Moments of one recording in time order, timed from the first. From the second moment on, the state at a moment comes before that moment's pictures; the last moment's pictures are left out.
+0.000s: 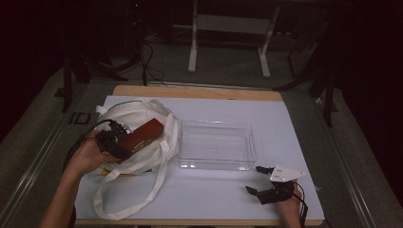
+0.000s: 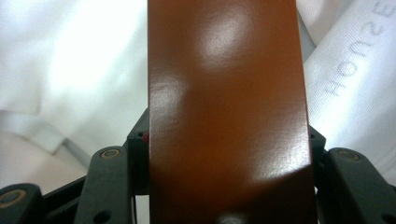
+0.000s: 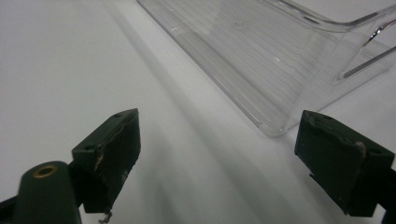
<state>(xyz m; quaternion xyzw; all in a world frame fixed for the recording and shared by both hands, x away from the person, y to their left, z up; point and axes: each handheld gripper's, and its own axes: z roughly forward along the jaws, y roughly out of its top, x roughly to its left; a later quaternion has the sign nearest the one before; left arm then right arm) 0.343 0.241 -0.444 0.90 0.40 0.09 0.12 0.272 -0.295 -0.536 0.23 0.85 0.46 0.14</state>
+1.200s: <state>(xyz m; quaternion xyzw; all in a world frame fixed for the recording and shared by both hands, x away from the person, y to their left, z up) 0.325 0.262 -0.397 0.90 0.35 0.12 0.21 0.271 -0.295 -0.536 0.23 0.85 0.46 0.14</state>
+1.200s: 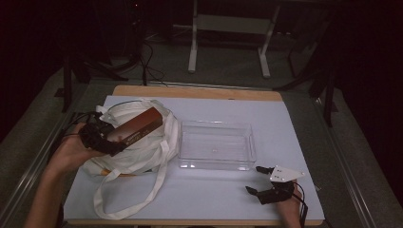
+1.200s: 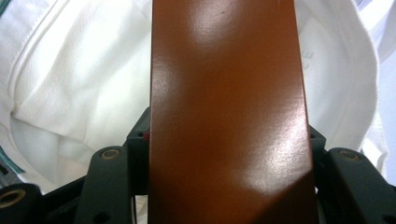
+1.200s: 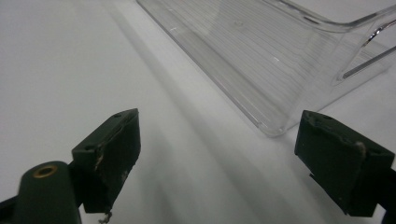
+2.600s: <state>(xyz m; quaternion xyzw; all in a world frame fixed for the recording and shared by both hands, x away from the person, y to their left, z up) 0.334 0.217 -0.375 0.93 0.26 0.13 0.22 0.272 -0.295 -0.536 0.23 0.85 0.46 0.14</state>
